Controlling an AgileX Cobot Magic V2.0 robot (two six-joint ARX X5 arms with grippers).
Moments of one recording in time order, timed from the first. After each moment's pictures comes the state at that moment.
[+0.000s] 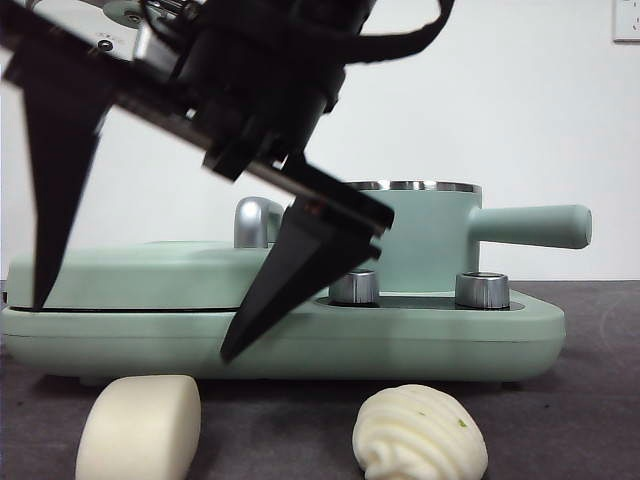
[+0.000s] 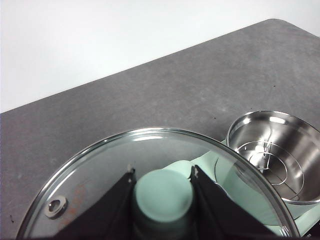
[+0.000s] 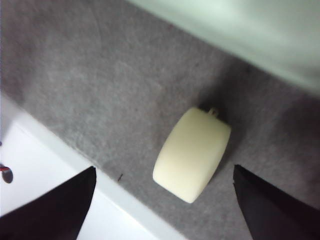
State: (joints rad) left arm -0.26 1.24 1.31 -0.48 0.28 0.14; right arm 1.10 1.69 1.17 -0.57 -0.19 0.73
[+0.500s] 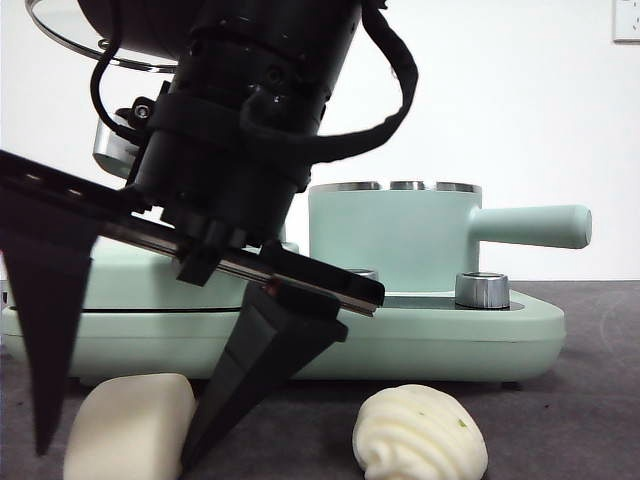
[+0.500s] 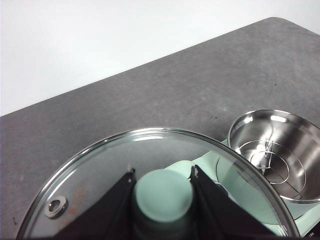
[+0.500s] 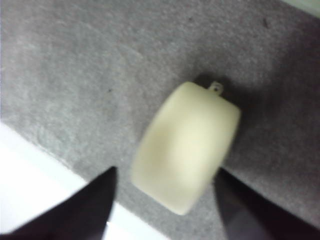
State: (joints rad) left arm -0.26 1.24 1.31 -0.48 0.28 0.16; right arm 1.14 1.80 1.17 -0.56 -0.18 0.79
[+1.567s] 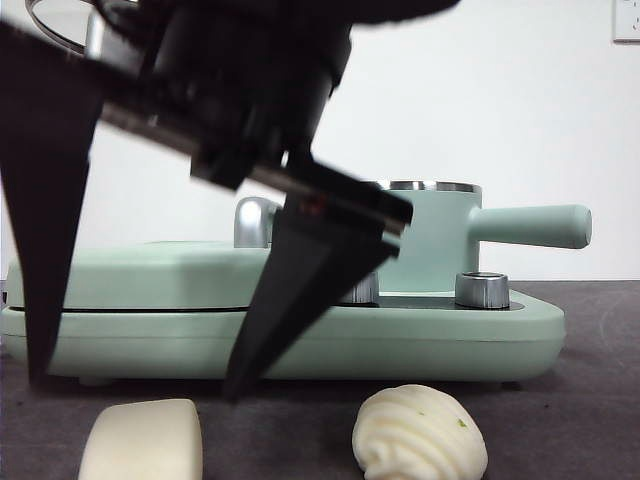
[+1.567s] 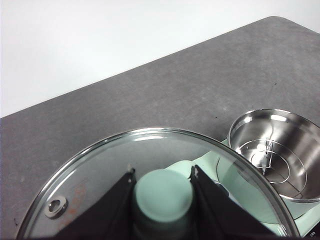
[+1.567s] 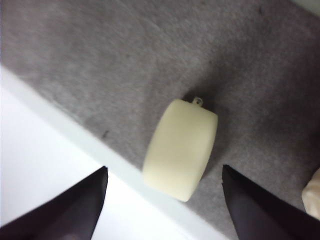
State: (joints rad) left arm -0.26 1.24 1.31 -0.48 0.28 0.17; right arm 1.18 1.70 1.17 -0.68 -0.13 0.71
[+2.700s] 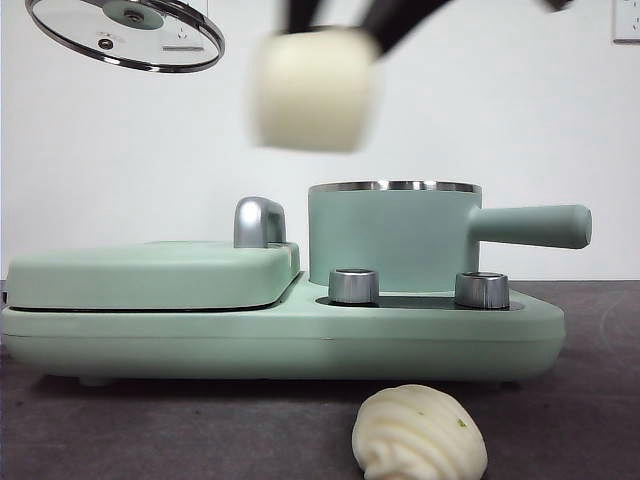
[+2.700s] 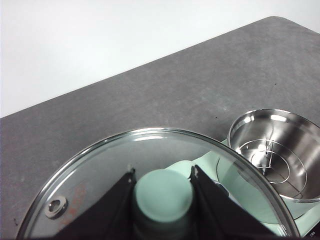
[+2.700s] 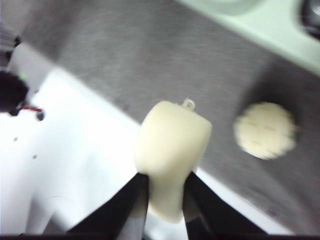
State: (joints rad) left arm -0.26 1.24 1.31 -0.48 0.28 0.17; right arm 1.10 1.29 1.17 -0.94 -0.13 0.71
